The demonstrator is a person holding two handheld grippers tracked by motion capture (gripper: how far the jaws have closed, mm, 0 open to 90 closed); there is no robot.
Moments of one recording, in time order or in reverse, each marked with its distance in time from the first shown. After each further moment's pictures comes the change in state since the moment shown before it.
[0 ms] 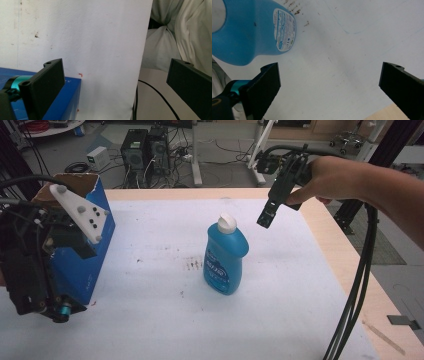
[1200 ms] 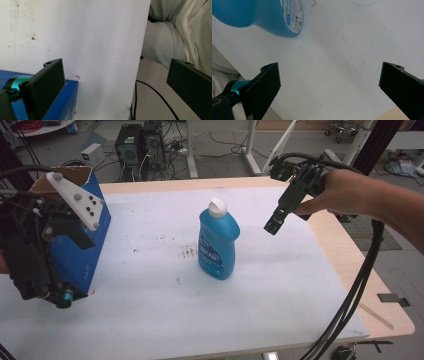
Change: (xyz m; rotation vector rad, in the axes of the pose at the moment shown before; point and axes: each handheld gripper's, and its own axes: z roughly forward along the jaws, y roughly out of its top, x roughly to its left) left arm -0.007 0.006 0.002 0.003 0.003 -0.001; right arm 0.021 -0.060 0.012 -0.056 0.037 0.158
